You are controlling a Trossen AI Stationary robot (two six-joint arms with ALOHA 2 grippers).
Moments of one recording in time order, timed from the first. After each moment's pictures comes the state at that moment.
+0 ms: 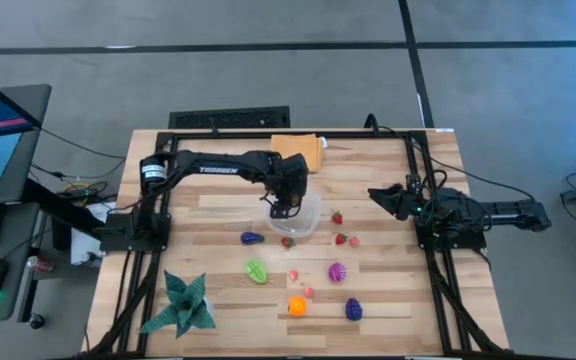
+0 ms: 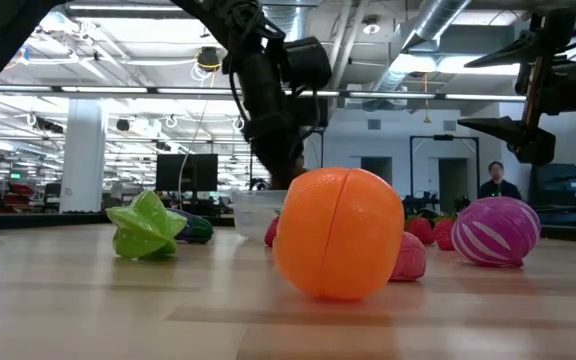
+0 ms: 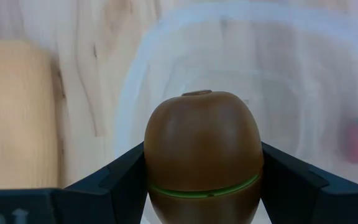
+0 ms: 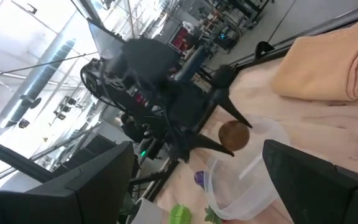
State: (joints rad) left arm 0.24 2.01 1.55 -0.72 0.07 0.36; right arm 0.02 0.03 0.01 0.06 0.30 0.89
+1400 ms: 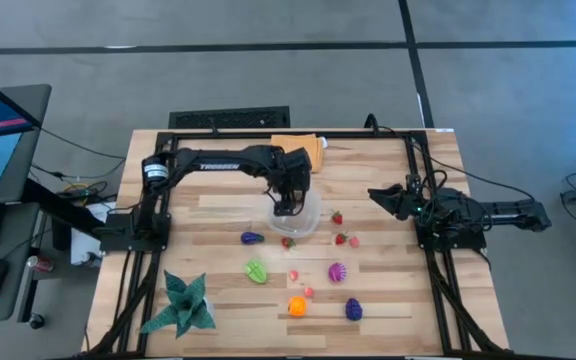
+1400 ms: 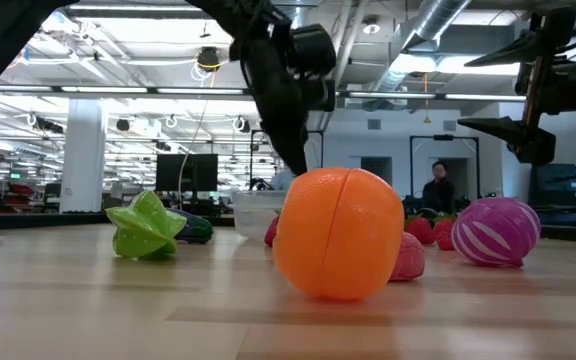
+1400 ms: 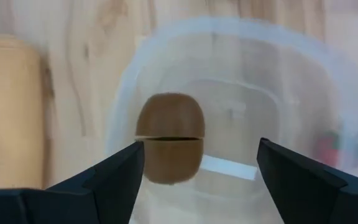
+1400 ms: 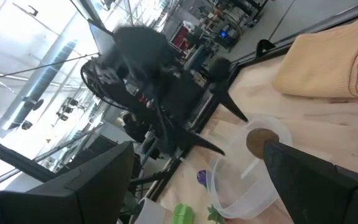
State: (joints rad) left arm 0.25 2.03 1.66 -0.82 0.14 0.28; right arm 0.03 0.03 0.01 0.06 0.29 0.91
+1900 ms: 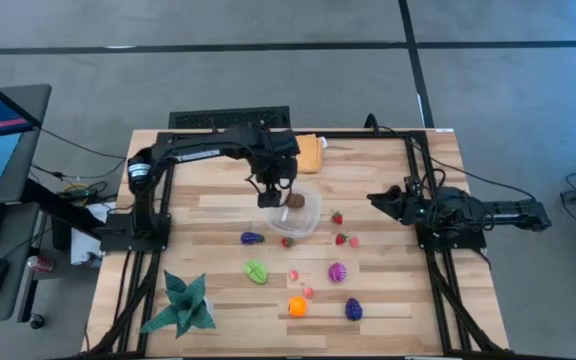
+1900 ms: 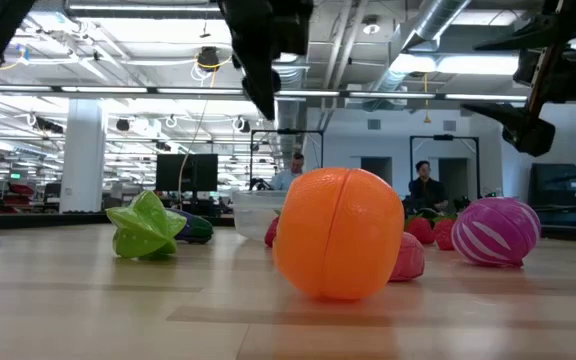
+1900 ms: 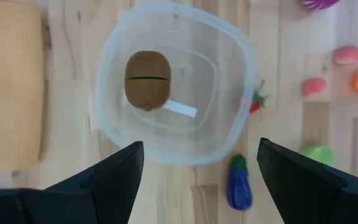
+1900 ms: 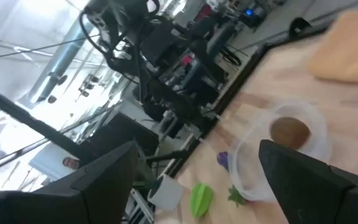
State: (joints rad) left arm 0.27 1.91 1.86 -1.23 0.23 0.21; right arm 0.03 0.03 0.03 0.06 0.16 0.87
